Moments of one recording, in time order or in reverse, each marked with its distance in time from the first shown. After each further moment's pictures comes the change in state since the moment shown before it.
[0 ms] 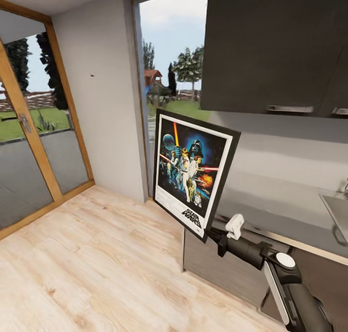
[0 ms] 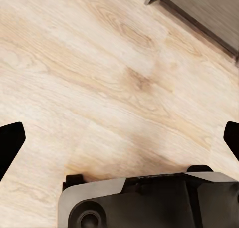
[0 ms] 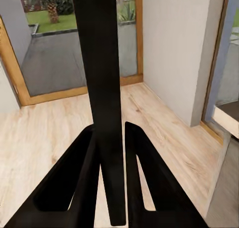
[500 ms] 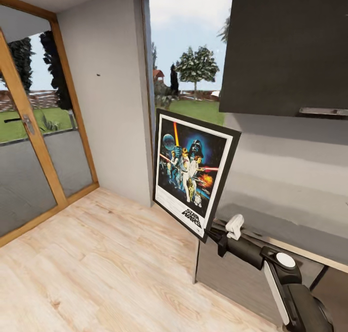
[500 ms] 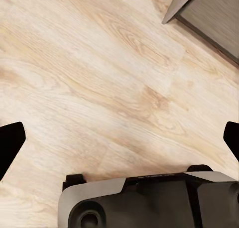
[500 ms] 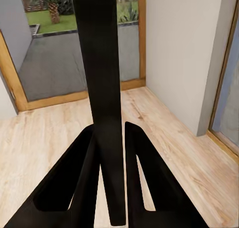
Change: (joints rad) left arm 0.000 0.000 0.000 0.000 0.000 0.001 0.000; right arm 0.000 0.000 0.000 0.000 0.000 -0.001 0.000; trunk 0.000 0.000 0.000
